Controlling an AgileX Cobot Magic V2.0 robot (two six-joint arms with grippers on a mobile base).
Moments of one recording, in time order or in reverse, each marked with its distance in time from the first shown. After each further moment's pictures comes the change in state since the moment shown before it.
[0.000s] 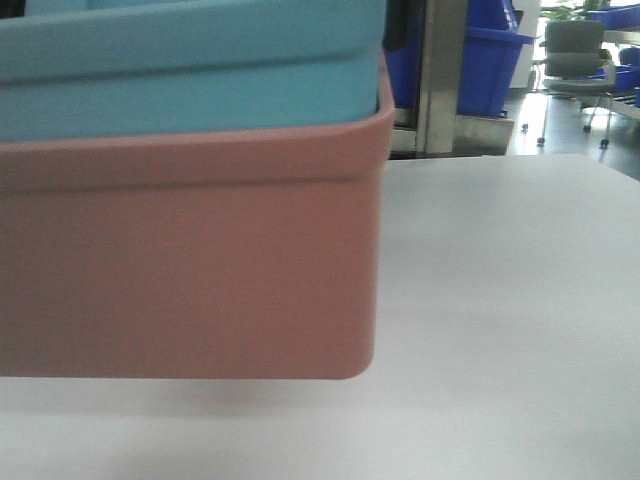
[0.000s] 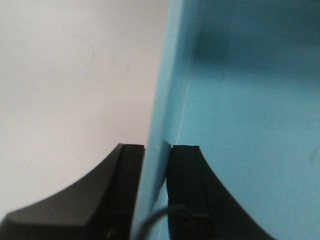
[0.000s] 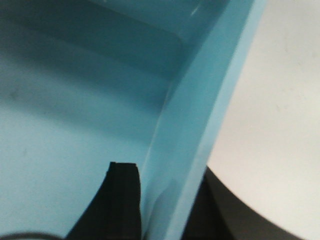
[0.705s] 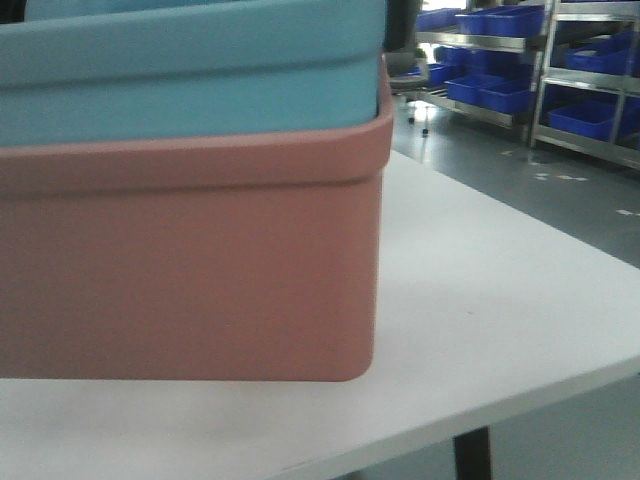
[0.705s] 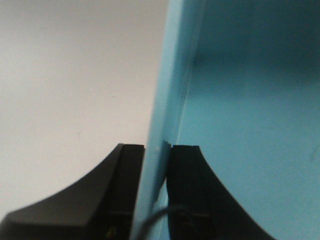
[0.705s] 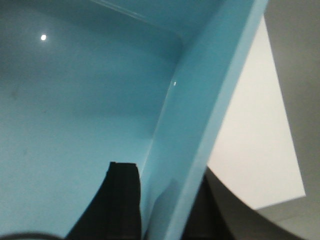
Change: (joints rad) left arm 0.000 0.000 0.000 0.000 0.002 0.000; right arm 0.000 0.000 0.000 0.002 0.000 0.000
